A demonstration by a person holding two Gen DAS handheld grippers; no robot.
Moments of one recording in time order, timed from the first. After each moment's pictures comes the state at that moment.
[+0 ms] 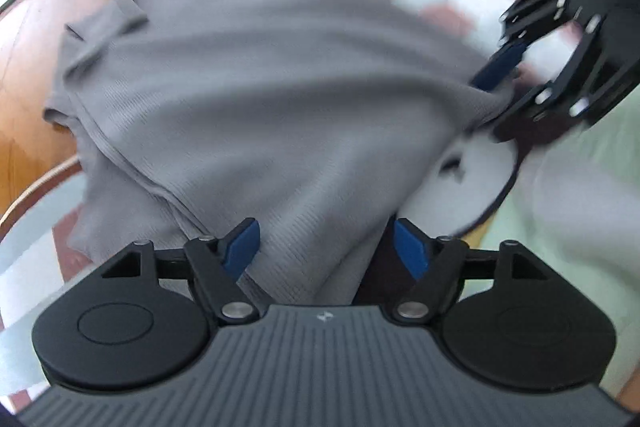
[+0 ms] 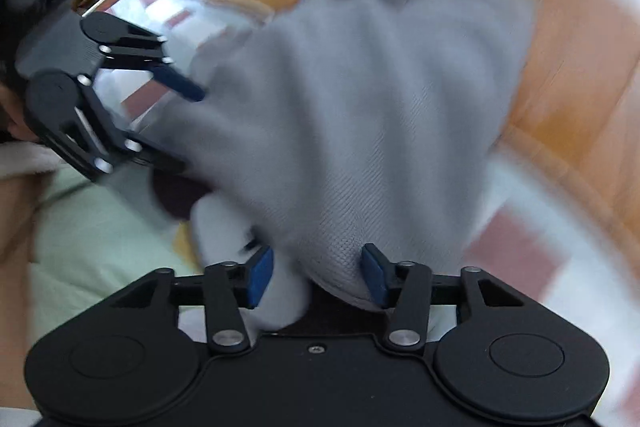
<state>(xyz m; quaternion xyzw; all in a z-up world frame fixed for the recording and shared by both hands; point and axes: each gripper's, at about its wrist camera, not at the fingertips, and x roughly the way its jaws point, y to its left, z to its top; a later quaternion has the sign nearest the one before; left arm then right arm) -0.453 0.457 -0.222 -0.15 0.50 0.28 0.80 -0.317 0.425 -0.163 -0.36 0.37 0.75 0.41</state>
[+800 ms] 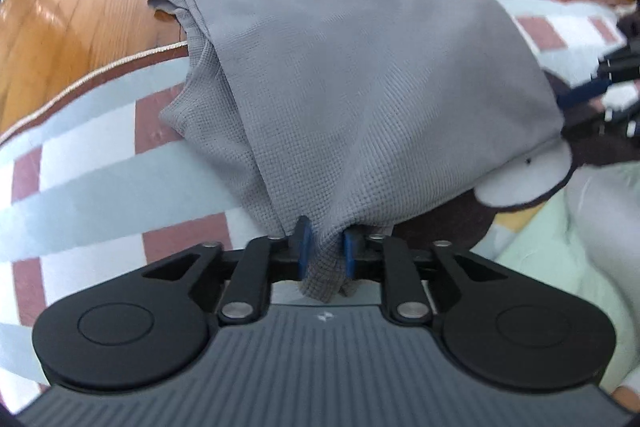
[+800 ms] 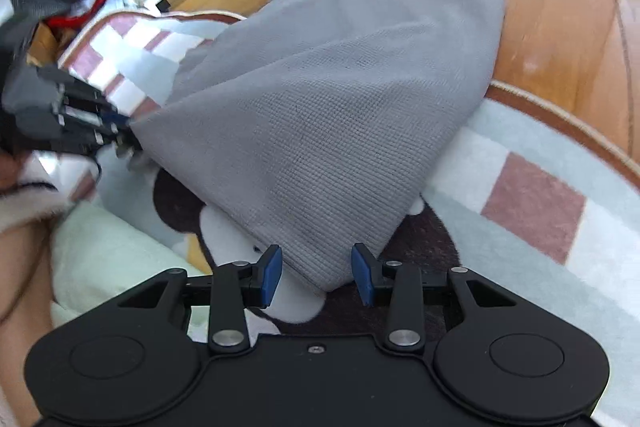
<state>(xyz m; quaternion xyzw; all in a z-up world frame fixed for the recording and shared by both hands) -0.506 0.478 -0.214 -0.28 0.49 0.40 0.73 -0.320 0.423 -0.169 -0.34 0.40 0.72 0.46</state>
